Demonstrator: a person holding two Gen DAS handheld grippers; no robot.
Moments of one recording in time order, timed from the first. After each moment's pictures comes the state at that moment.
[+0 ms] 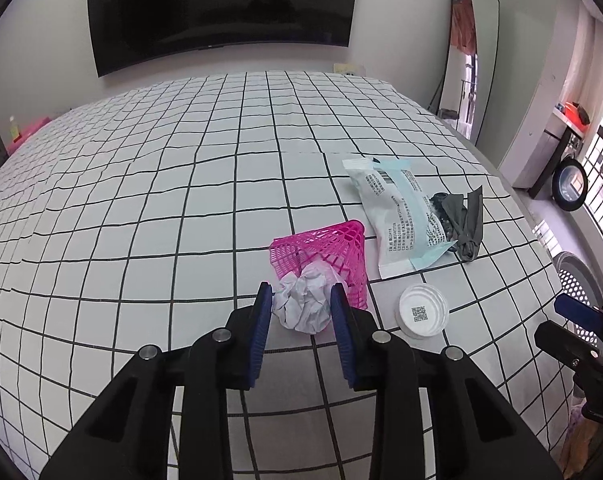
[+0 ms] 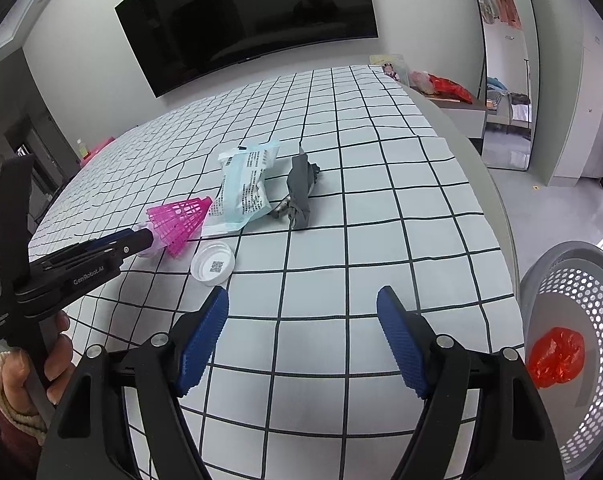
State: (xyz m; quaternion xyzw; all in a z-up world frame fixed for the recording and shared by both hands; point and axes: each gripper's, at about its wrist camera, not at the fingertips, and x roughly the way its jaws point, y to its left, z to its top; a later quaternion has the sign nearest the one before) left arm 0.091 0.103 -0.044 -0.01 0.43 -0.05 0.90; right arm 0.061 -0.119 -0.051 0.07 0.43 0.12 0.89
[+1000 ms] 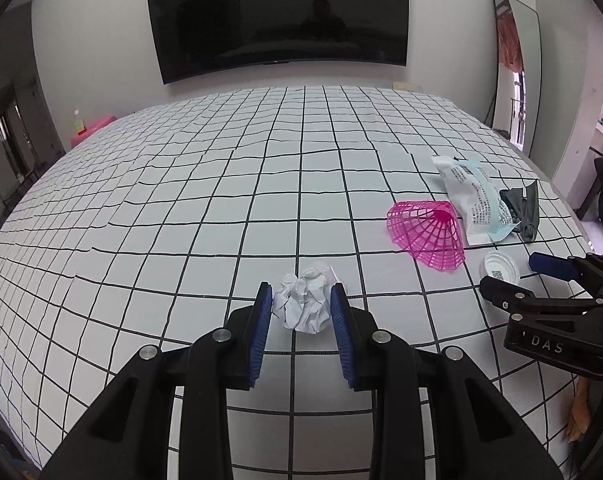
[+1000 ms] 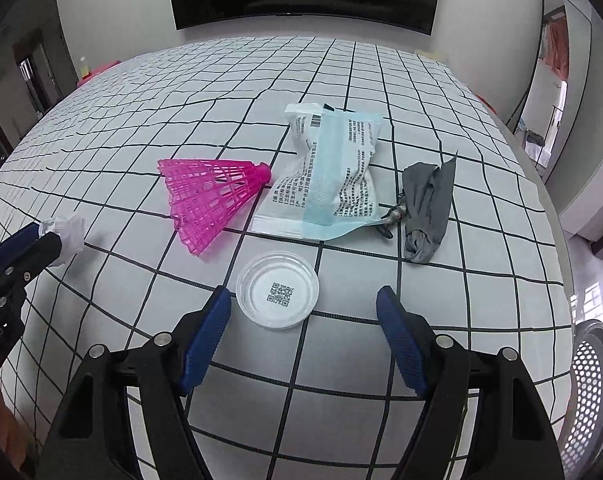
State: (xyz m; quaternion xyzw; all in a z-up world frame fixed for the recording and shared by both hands) left arm 0.040 0.154 -0.047 0.01 0.39 0.06 0.92; right arm 0.116 -0.016 -0.085 -0.07 0.47 0.12 0.87
